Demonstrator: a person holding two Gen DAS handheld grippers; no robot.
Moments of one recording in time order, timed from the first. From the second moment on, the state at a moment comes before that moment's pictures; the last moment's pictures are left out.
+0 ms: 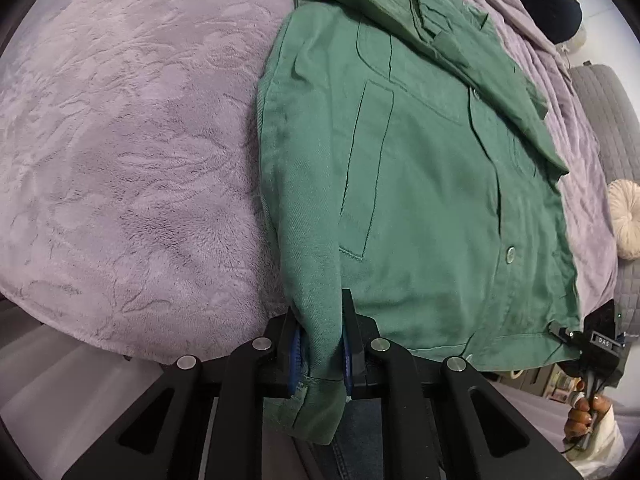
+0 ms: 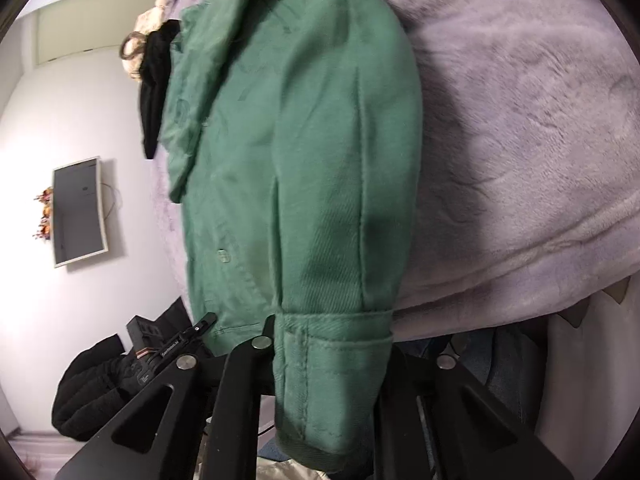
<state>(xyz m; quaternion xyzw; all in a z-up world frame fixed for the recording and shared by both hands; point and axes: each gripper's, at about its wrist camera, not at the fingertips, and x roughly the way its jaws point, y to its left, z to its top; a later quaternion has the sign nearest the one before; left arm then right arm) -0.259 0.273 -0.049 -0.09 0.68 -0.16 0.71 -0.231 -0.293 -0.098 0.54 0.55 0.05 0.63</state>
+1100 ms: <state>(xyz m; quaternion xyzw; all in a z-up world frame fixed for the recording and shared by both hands) 0.075 0.178 0.049 -0.15 0.57 -0.23 0.78 0.094 -0.403 0.001 0.52 0.43 0.04 0.74</state>
